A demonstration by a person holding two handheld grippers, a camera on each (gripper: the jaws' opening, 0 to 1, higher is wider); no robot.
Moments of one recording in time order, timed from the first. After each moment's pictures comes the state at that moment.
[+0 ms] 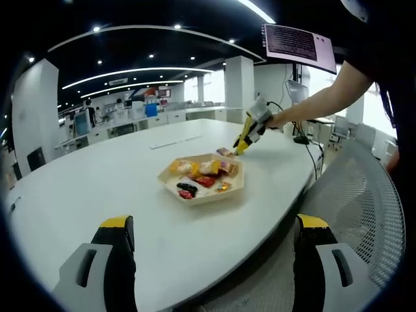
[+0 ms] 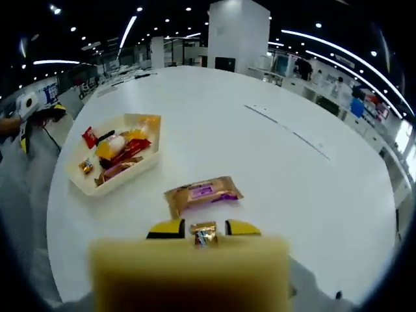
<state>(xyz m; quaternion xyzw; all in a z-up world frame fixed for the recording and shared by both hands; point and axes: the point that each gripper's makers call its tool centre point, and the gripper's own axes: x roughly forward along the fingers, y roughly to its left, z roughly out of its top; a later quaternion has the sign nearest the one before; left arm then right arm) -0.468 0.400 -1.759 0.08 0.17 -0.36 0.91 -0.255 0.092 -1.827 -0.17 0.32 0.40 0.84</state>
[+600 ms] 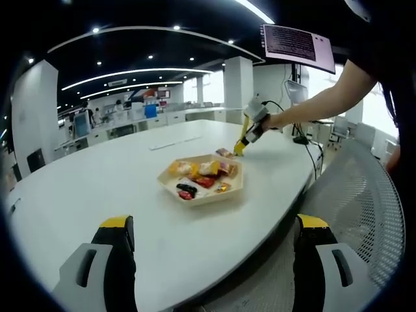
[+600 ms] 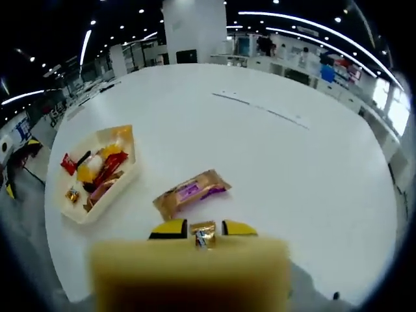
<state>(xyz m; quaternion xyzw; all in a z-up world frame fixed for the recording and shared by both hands) -0.469 0.400 -1.758 0.08 0.16 -0.36 0.91 -0.253 0.085 -1.831 -0.11 0.37 0.30 0.87</state>
